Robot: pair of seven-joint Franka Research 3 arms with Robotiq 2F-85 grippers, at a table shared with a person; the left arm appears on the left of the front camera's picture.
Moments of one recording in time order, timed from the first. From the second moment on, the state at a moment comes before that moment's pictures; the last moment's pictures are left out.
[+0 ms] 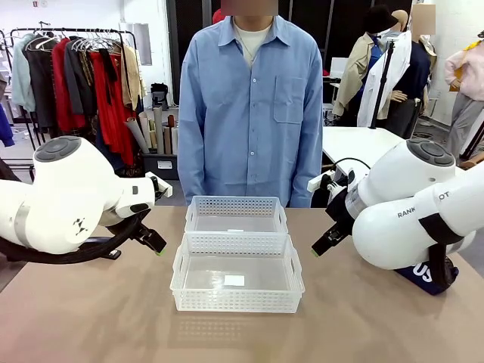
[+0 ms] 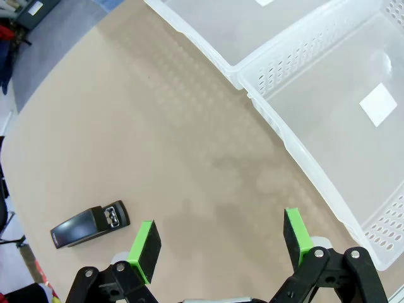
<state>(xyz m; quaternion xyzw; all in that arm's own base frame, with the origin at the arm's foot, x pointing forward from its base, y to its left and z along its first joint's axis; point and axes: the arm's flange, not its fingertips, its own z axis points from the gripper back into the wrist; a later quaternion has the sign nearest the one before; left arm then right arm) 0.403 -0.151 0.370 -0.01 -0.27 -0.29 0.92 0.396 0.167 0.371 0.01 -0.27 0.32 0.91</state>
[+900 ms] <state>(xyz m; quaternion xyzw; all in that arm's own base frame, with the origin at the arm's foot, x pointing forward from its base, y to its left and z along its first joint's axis) 0.405 -0.138 0.394 -0.03 -0.28 -0.27 0.92 0.394 0.153 0.392 0.06 -0.26 0.30 0.91</state>
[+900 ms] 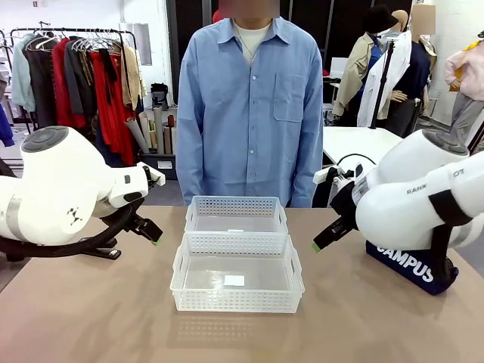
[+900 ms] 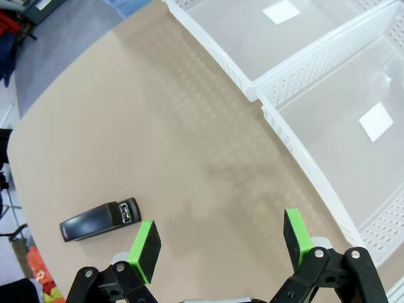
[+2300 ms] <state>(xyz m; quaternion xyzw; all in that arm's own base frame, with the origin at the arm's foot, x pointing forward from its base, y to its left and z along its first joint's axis) 0.348 0.037 0.595 -0.17 -0.33 -0.32 0.87 0.338 -0.094 0.526 0.26 -0.33 0.22 0.88</state>
